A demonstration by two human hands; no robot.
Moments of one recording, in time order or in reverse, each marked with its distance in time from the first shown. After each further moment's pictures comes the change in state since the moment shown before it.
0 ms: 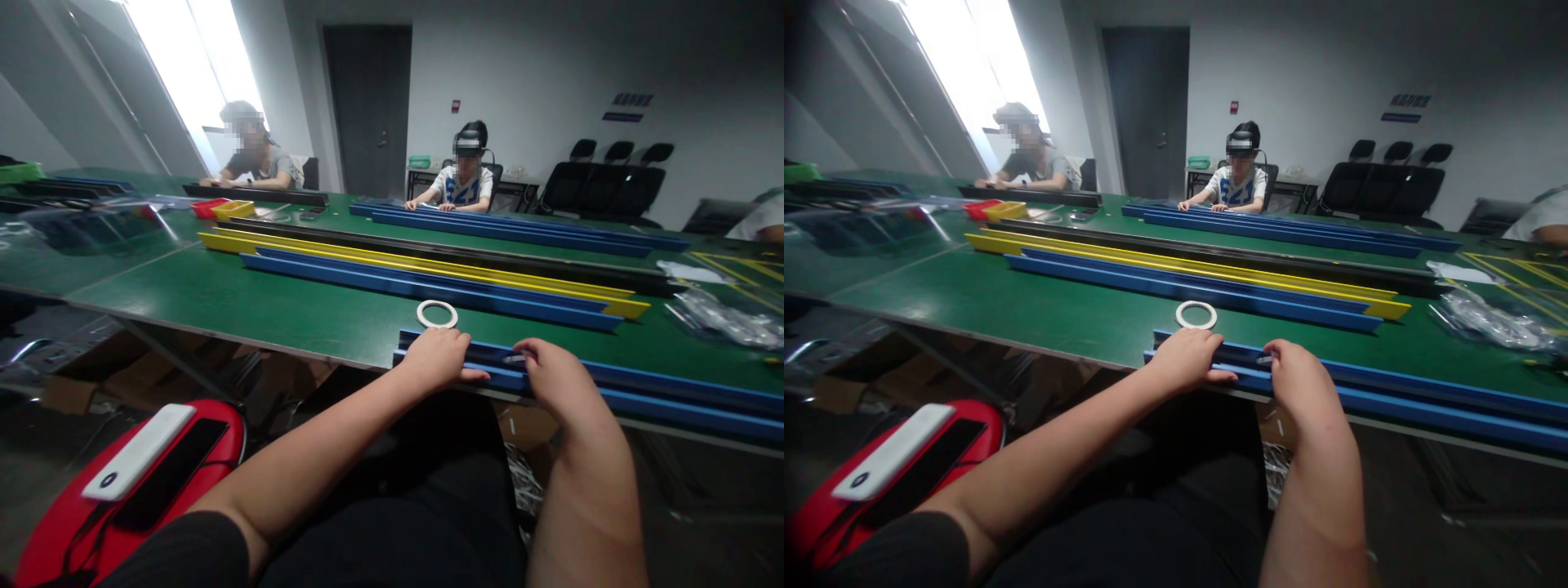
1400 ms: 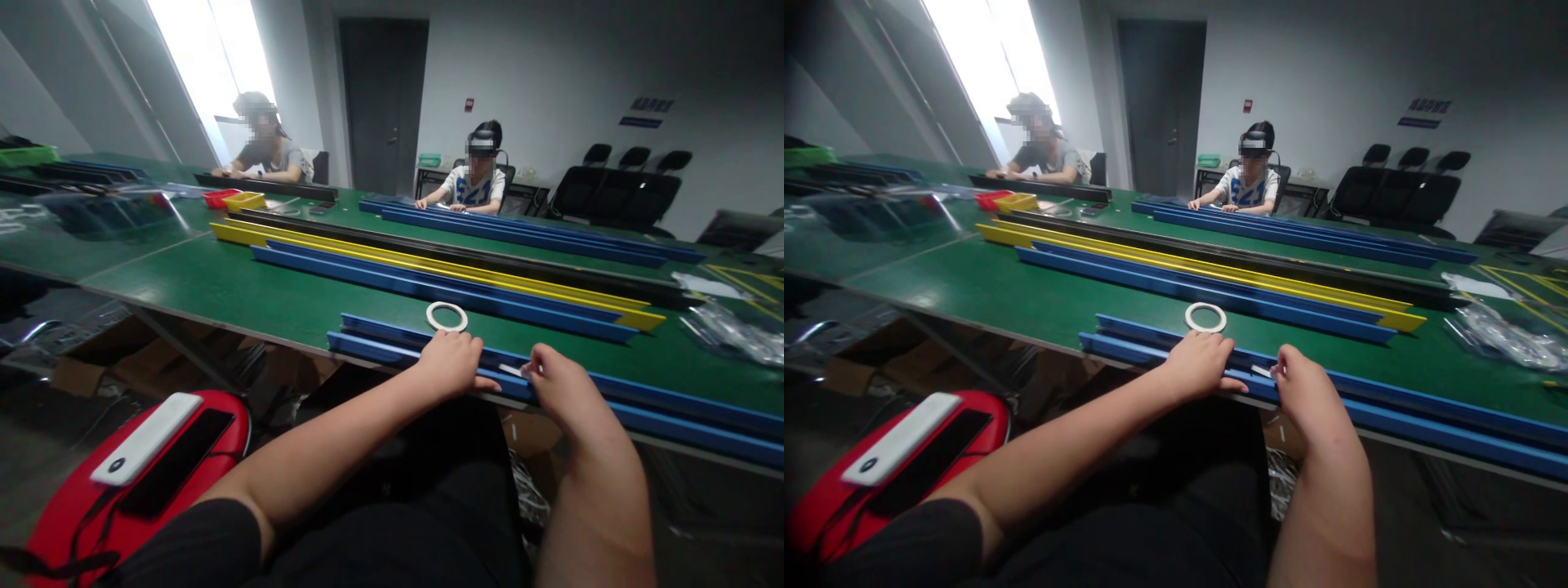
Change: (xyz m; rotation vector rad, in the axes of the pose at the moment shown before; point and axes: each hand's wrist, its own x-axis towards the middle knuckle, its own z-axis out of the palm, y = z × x) left_hand -0.001 0.005 0.003 -0.005 -0.020 -0.050; right_hand 0.002 -0.001 0.010 -0.020 -0.032 -0.030
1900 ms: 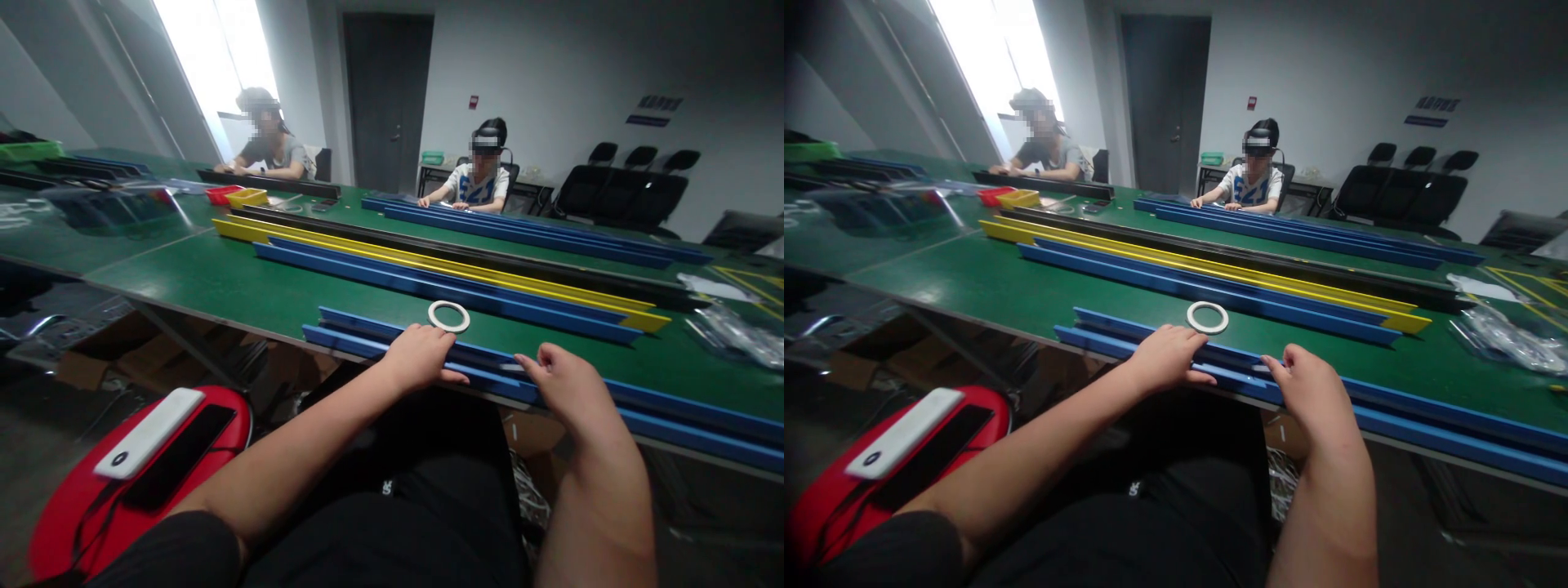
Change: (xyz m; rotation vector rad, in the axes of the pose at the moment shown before) left_hand -0.031 -0.047 -0.015 0.015 0.020 0.029; right_hand 0.001 -0.011 -0.010 -0.080 0.049 0.055
